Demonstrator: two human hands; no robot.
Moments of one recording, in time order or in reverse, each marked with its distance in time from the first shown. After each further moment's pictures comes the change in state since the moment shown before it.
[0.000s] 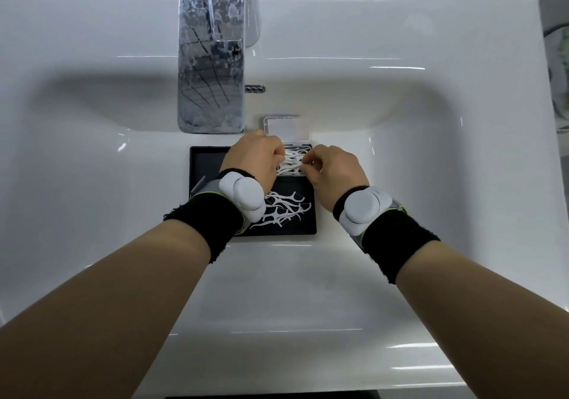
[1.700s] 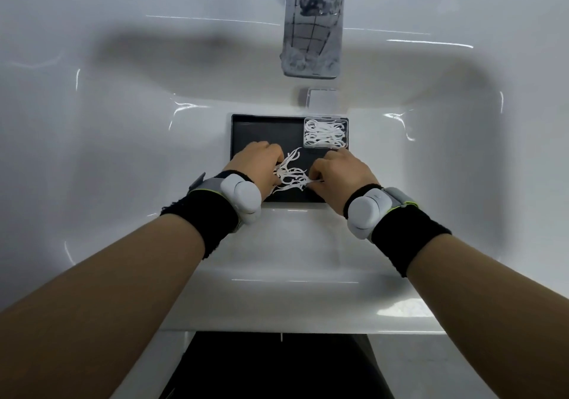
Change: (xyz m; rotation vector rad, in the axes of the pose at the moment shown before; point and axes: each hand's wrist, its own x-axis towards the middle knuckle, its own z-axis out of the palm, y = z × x) left_hand -0.061 -0.064 -0.008 0.139 -0.249 0.043; right_hand -0.043 -0.031 0.039 -0.438 -0.190 -0.227
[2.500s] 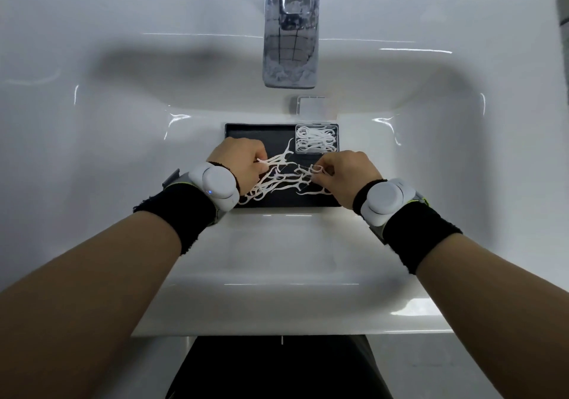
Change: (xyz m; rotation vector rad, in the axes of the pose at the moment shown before) left_hand -0.008 0.002 -0.033 -0.115 0.052 -0.132; right_hand -0.010 0.014 -0.026 0.290 0.022 0.163
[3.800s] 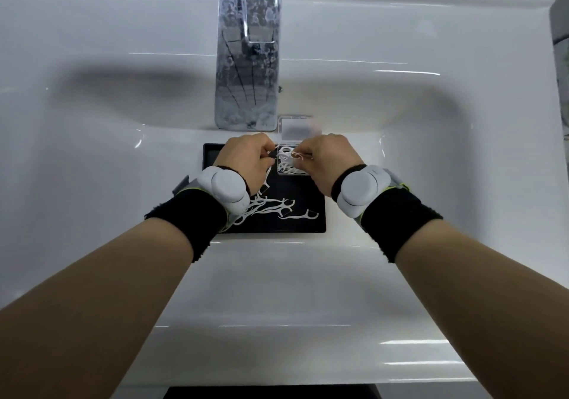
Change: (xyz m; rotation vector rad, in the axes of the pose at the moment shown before) left_hand 0.049 0.036 0.013 -0.172 0.156 0.003; right_hand 0.062 0.001 -0.024 -0.063 0.006 -0.141
